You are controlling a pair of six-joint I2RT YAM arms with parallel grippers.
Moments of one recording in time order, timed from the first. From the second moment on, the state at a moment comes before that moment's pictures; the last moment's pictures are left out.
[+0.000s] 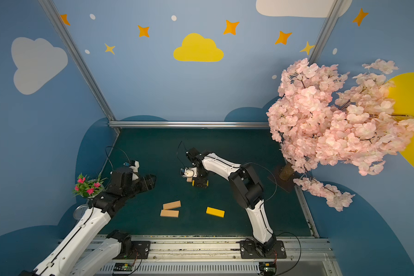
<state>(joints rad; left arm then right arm) -0.24 0.84 0.65 -0.51 0.04 -0.50 0.78 2.07 1.66 -0.94 0.01 -0.73</state>
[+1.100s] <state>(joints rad) -0.24 0.88 0.65 -0.52 0.10 -0.44 0.97 1.76 1.13 -1.06 0.04 -0.50</state>
